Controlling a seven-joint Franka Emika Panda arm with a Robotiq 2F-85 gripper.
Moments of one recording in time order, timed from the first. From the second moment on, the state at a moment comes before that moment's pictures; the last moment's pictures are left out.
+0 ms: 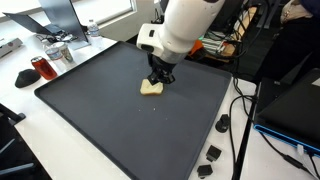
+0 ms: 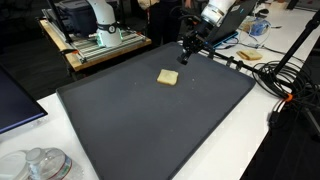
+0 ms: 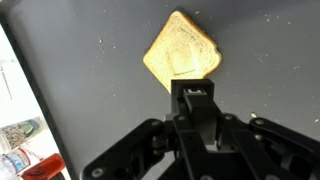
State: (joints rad) arm 0.35 0.56 0.01 -1.69 -0.46 1.88 0.93
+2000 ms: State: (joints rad) arm 0.29 0.99 -0.02 -1.11 -0.32 1.58 1.05
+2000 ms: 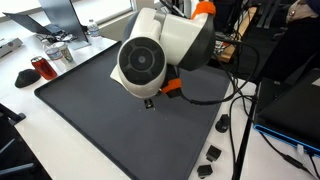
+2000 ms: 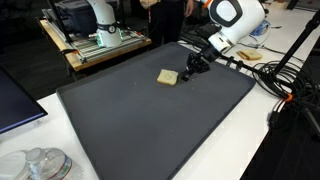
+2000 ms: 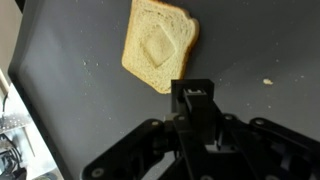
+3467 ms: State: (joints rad) arm -0.07 0.62 0.00 -1.76 0.12 2.14 0.13
